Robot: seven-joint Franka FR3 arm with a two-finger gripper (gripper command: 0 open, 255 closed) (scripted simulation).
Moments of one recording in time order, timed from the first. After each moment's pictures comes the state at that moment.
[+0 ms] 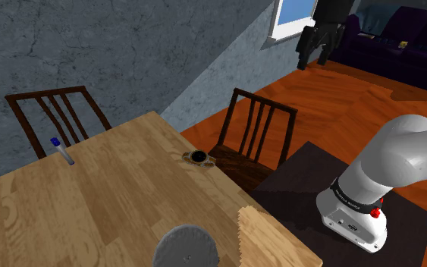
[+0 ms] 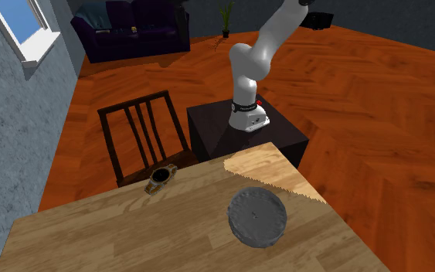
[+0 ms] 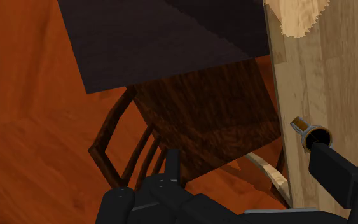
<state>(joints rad) -0.02 -0.82 0.00 -2.32 0.07 1.45 0.14</state>
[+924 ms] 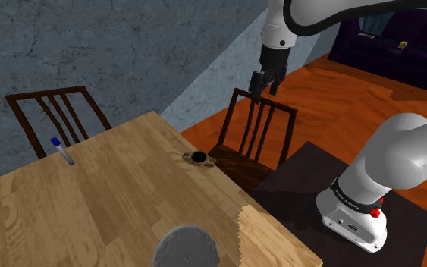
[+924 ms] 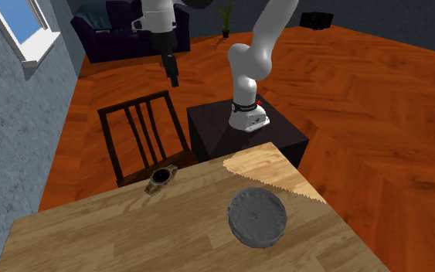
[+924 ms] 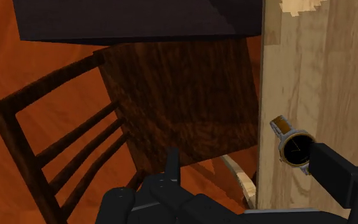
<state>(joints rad) 0.07 -0.60 0.14 -2.46 0.13 1.84 0.12</state>
